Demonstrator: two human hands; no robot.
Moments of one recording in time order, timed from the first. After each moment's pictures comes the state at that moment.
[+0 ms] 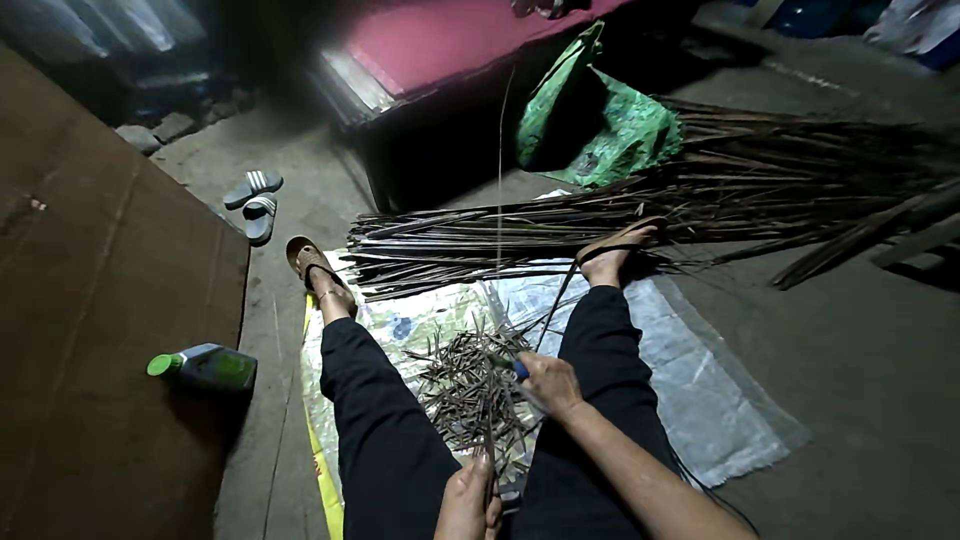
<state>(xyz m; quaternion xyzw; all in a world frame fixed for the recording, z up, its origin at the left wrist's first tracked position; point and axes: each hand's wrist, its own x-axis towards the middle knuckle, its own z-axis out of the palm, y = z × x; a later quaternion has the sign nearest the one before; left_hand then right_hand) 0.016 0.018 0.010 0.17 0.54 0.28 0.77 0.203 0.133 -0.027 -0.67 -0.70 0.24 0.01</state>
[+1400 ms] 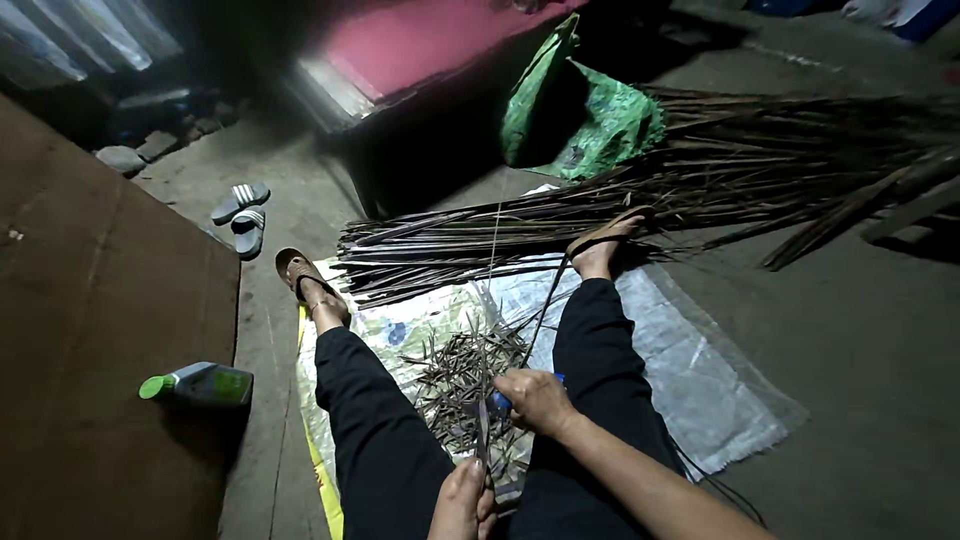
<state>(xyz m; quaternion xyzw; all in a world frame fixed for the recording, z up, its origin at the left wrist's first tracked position) 0.015 0.018 0.003 0.18 0.51 0.31 0.78 0.204 0.112 -0.044 -0.53 -0.83 0.15 0.09</state>
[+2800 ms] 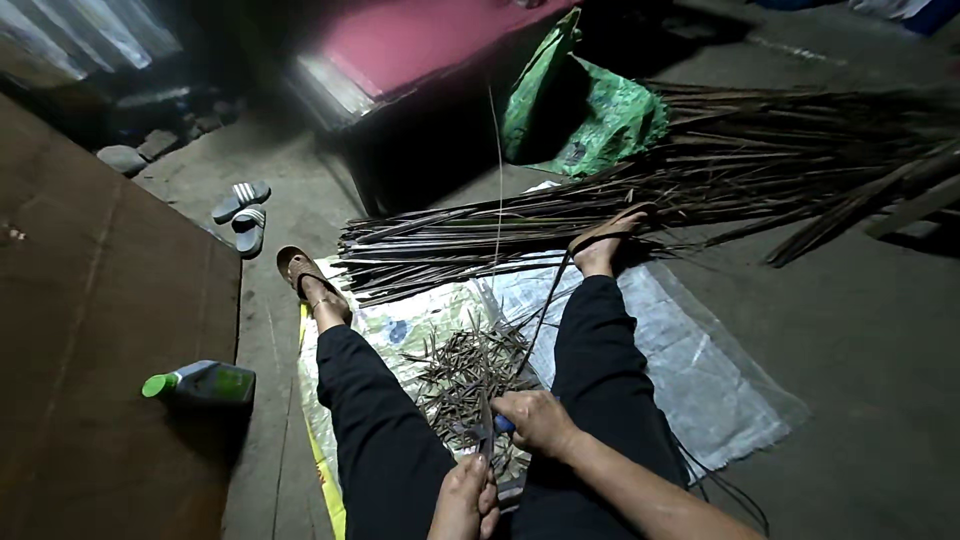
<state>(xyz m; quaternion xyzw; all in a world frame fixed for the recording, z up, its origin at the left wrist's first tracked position) 0.015 0.020 0.003 0.15 0.51 0.31 0.79 0.198 0.087 -0.043 -0.50 -0.82 0.27 0.06</state>
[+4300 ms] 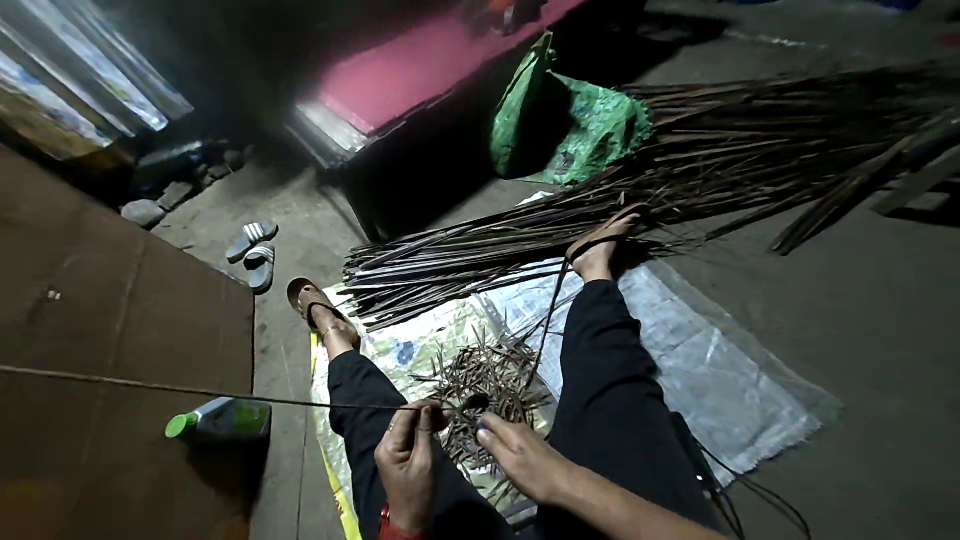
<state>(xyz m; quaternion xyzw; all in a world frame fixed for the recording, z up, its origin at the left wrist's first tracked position) -0.015 0.096 0.005 0.54 0.49 0.57 0.38 0.167 0.086 0.017 -0.53 -0.59 0.60 0.12</state>
